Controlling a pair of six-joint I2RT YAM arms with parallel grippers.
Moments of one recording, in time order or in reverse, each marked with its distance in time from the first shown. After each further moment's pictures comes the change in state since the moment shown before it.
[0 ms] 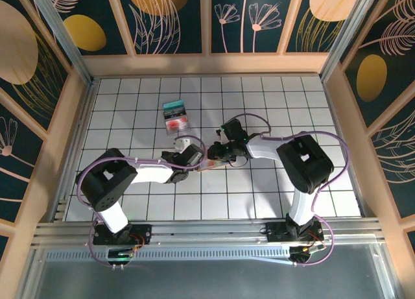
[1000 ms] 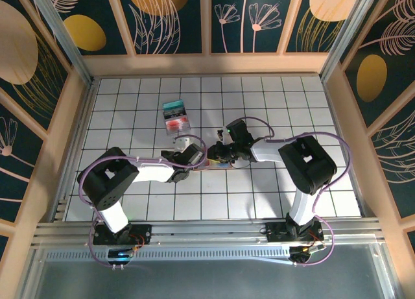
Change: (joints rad) left arm 0.002 0.017 0.018 -0.018 -0.036 -0.008; right arm -0.027 -0.024 -0.082 0.175 -0.163 0.088
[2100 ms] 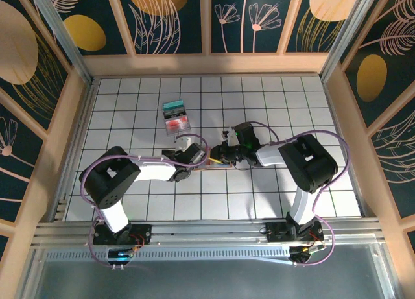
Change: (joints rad) left arm 0.000 0.020 0.033 -0.034 -0.019 -0.001; right arm -0.056 0.007 -0.127 0.265 -0.124 0.126
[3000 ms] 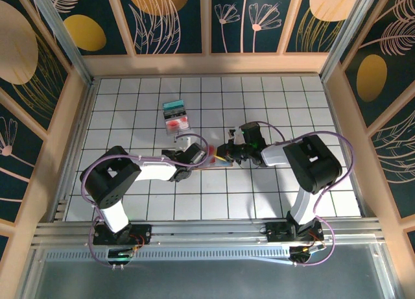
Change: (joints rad) left arm -0.001 0.002 0.004 -0.010 -0.015 -0.010; right arm -0.062 -0.028 -0.034 0.003 0.008 0.002
